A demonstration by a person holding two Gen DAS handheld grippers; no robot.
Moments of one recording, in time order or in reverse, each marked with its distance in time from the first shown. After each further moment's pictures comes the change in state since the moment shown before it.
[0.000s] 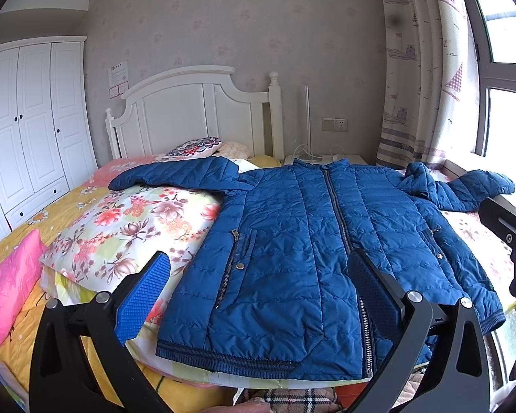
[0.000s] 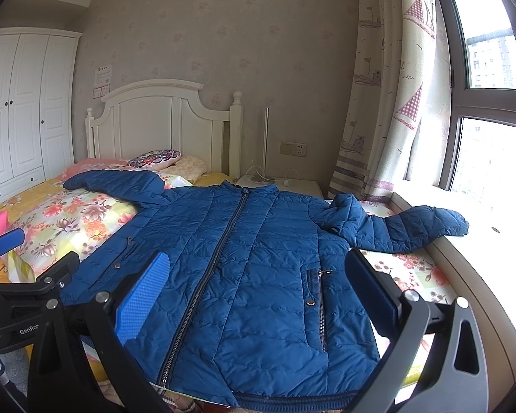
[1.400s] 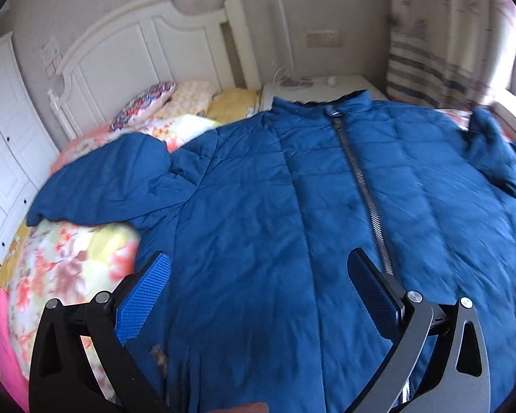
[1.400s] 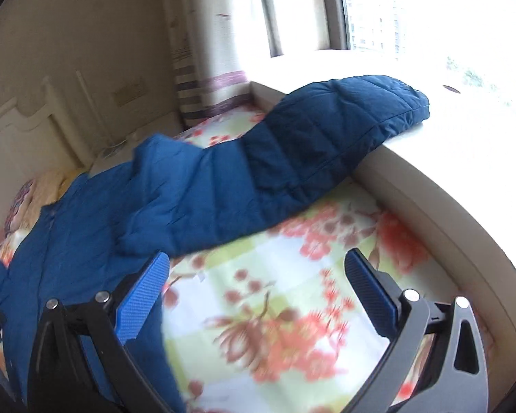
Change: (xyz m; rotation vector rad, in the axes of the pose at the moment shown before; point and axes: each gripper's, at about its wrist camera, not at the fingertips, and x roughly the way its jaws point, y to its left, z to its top) left arm 0.338 -0.070 0.089 0.159 0.385 -0.021; right arm 0.264 -0.304 -0.024 0.554 0.375 -0.378
